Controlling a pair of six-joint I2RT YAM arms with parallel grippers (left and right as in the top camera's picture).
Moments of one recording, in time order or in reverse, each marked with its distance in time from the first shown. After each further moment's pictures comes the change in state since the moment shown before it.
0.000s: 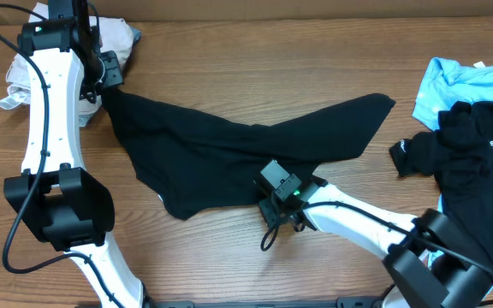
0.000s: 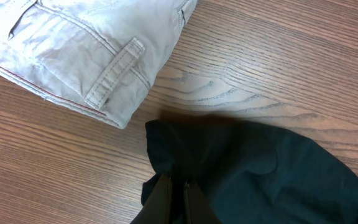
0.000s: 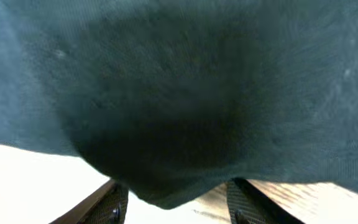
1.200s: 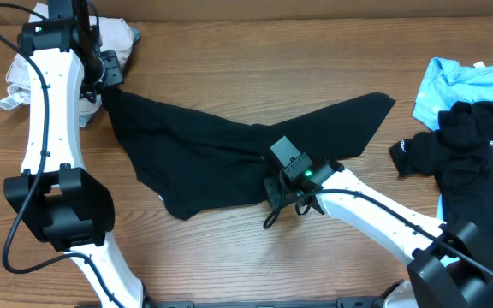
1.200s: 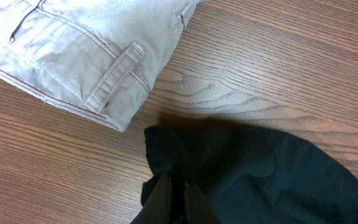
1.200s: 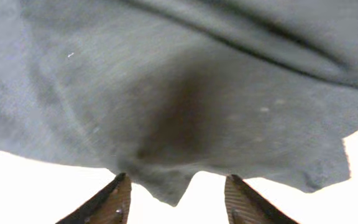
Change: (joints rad) left arm 0.000 0.000 0.000 0.010 0.000 0.000; right arm -0.085 -0.061 0.119 -0.121 -0.025 0.039
